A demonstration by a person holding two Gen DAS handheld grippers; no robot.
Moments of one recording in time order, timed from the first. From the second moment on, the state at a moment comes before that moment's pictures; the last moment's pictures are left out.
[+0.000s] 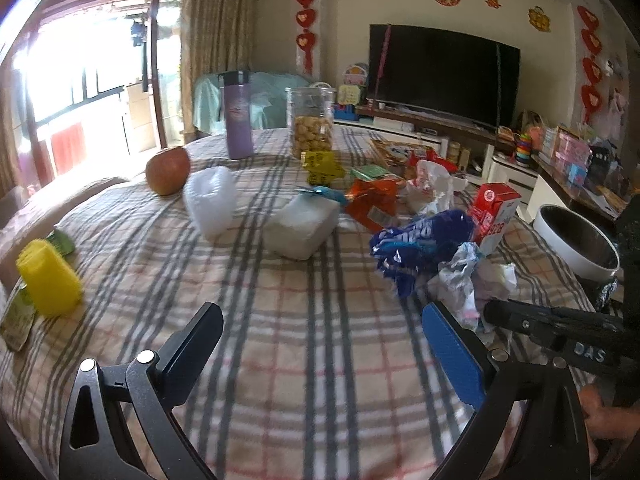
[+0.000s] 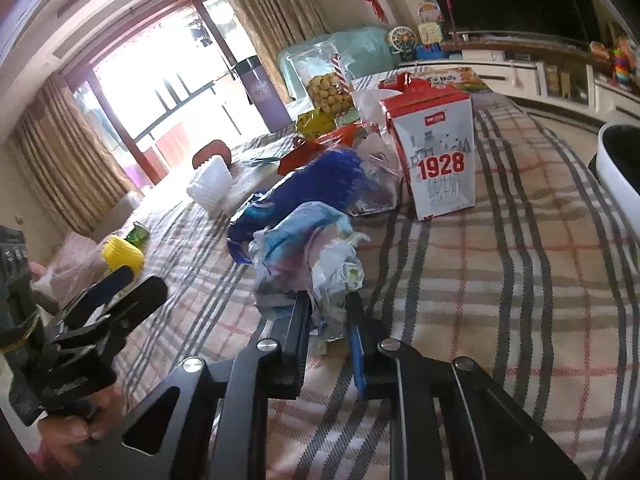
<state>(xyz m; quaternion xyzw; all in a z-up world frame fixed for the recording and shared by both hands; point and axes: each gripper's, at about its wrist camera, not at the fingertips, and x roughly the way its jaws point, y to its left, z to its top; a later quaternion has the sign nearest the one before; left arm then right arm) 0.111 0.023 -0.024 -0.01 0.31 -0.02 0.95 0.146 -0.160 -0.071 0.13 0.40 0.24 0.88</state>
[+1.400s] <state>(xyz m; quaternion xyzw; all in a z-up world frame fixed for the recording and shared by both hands) 0.149 -0.107 -0.021 0.05 0.34 -0.21 0.91 0.108 -0.315 -0.038 0.15 0.35 0.12 0.92</state>
